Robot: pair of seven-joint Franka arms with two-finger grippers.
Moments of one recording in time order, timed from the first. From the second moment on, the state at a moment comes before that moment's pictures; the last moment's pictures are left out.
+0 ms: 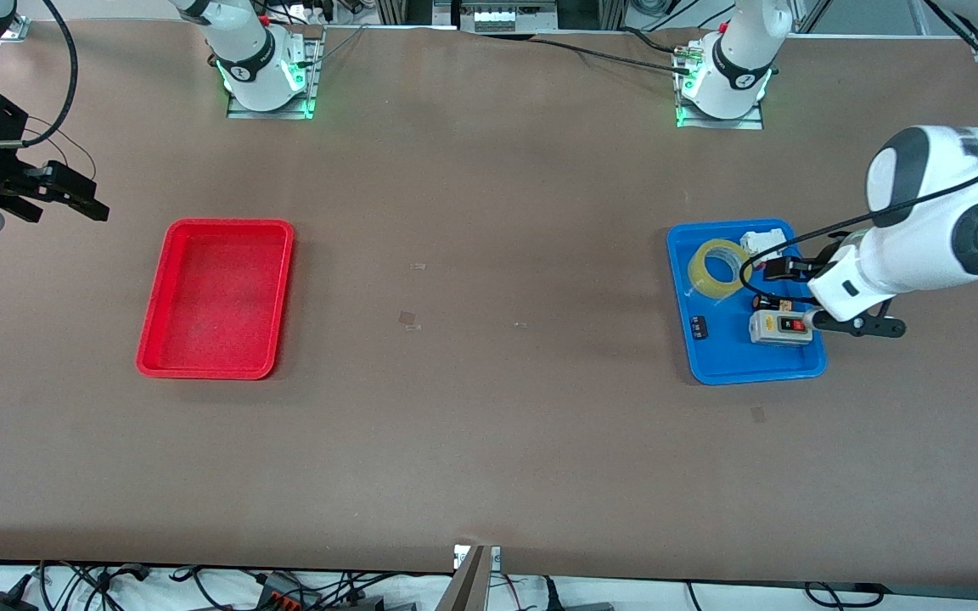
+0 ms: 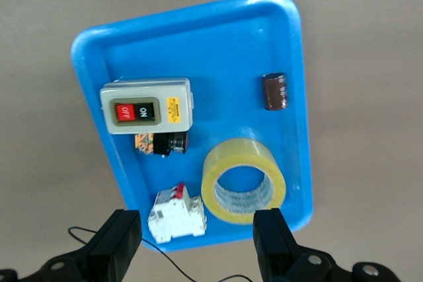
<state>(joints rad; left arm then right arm) 0.03 0.24 -0.07 -1.90 0.01 1.89 0.04 -0.03 -0.02 0.00 -1.71 -0.03 1.64 -0.03</state>
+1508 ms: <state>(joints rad) 0.03 0.34 -0.07 -2.16 0.00 2.09 0.01 -0.03 -0.02 0.00 -1.71 -0.03 1.63 -0.03</state>
